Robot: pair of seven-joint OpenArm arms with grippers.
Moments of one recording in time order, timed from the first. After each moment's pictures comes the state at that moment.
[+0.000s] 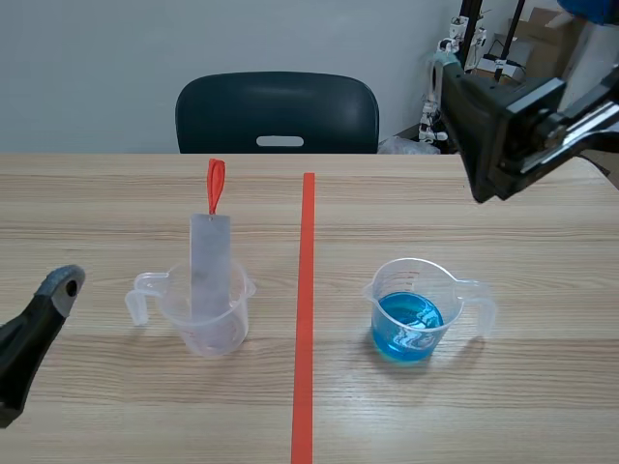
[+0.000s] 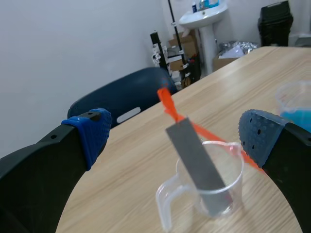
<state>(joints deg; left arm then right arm) 46.5 -35.4 -7.2 103.6 -4.2 -13.5 -49.3 -24.9 19.2 13.0 124.2 8.7 29.4 7.0</state>
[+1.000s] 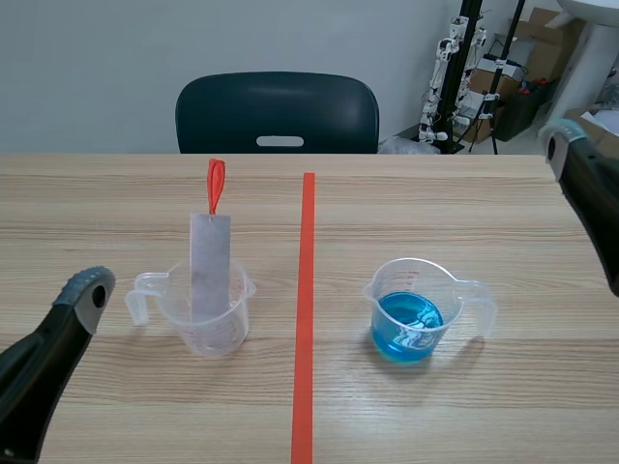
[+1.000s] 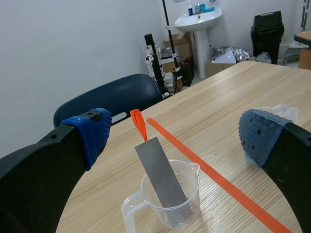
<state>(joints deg) 58.7 -26.7 -9.1 119.6 -0.1 -13.9 -43.1 -50.1 27.0 27.0 129.0 8.9 22.3 20.8</state>
